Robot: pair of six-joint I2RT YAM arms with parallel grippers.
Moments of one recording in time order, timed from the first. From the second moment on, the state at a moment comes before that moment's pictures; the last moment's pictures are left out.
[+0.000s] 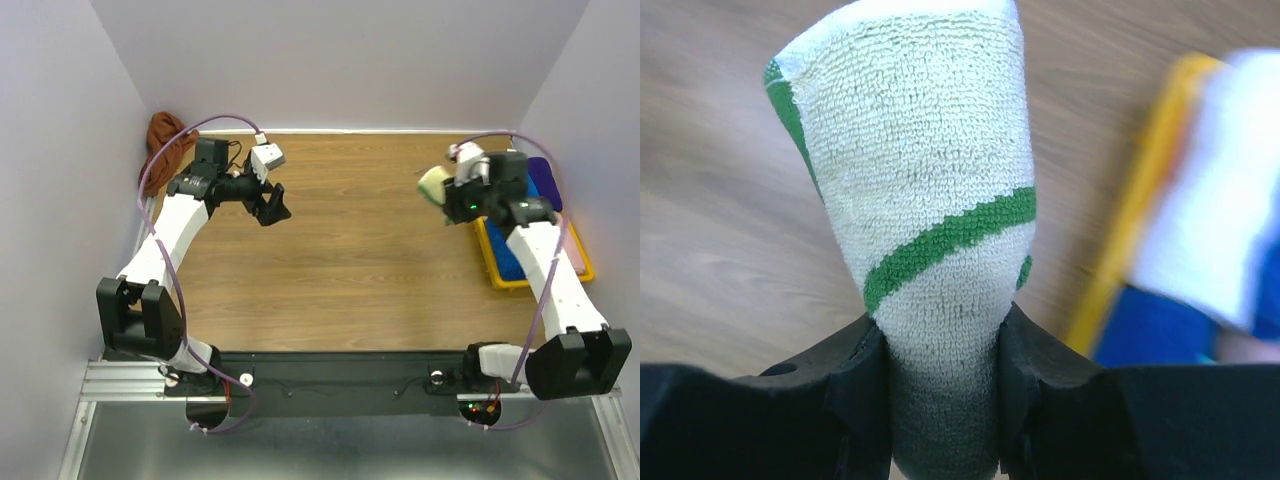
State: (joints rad) left arm -0.18 1.47 1.32 -0.61 0.77 0.51; right arm 0.14 1.24 1.17 -0.65 -0.19 -0.31
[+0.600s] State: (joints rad) left arm -0.21 1.44 1.22 -0.55 0.84 0.35; right arm -0.74 1.55 1.38 -0.96 -0.31 -0.66
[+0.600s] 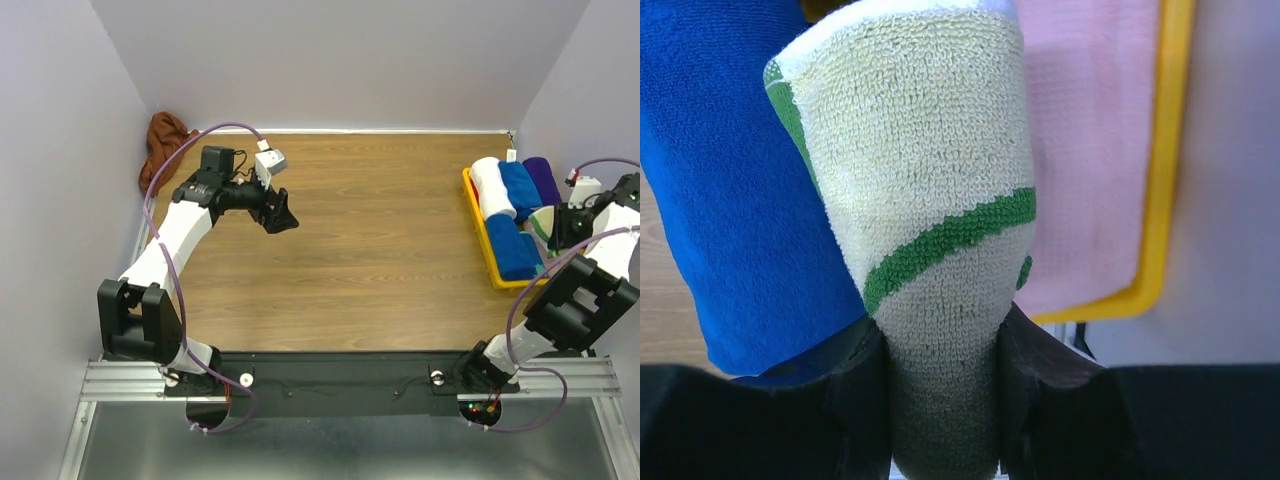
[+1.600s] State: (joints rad) left arm -0.22 1.44 1.22 -0.55 0.74 0.34; right arm -0.74 1.57 1.19 -0.77 -0.37 -0.69
